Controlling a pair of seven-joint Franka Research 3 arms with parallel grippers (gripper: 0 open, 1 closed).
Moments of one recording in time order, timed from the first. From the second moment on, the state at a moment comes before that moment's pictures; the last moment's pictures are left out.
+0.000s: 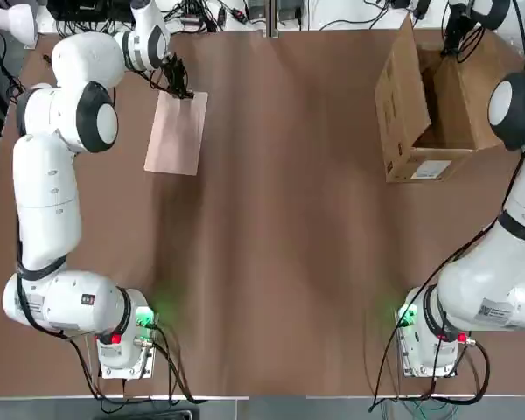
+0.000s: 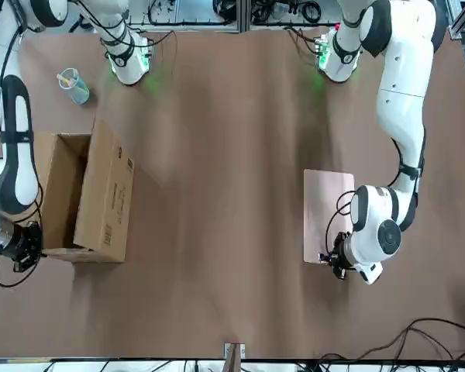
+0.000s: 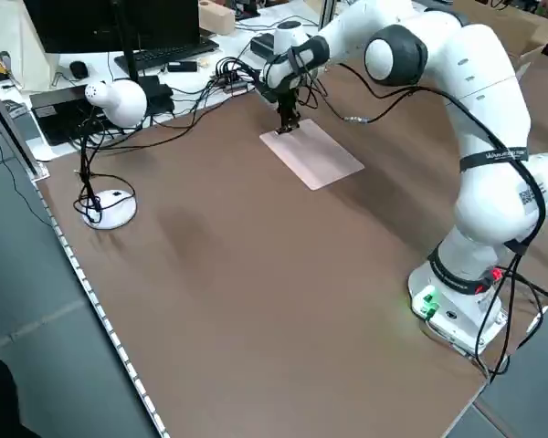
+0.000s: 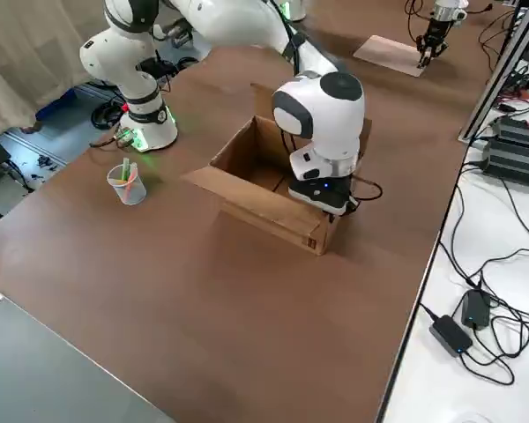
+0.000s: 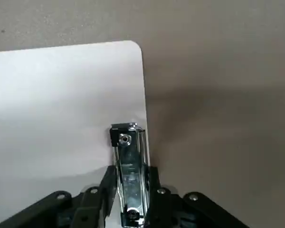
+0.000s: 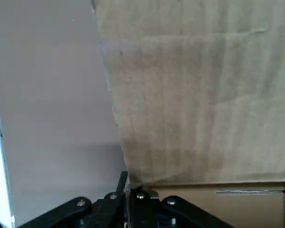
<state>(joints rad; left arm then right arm) -0.10 0.88 -0.07 -1.39 -0.07 2.29 -1.50 -0.12 0.63 -0.11 -1.42 0.07 2.13 1.38</state>
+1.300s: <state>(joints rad) -0.10 0.71 -0.04 -1.36 0.03 2.15 -1.58 0.15 0.51 -0.03 -1.40 0.07 2.00 1.73</state>
